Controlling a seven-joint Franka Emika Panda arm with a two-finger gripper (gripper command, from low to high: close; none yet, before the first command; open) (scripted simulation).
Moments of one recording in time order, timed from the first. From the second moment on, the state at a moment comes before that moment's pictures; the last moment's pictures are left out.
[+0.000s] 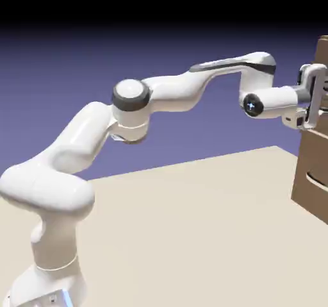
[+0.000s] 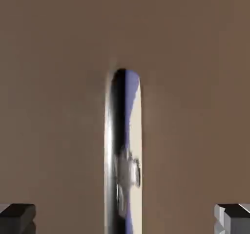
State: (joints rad) arm 0.72 1.14 -1.36 -1.10 2.63 2.81 0.82
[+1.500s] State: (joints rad) arm 1.24 1.22 -1.70 -1.86 2.75 2.49 0.81
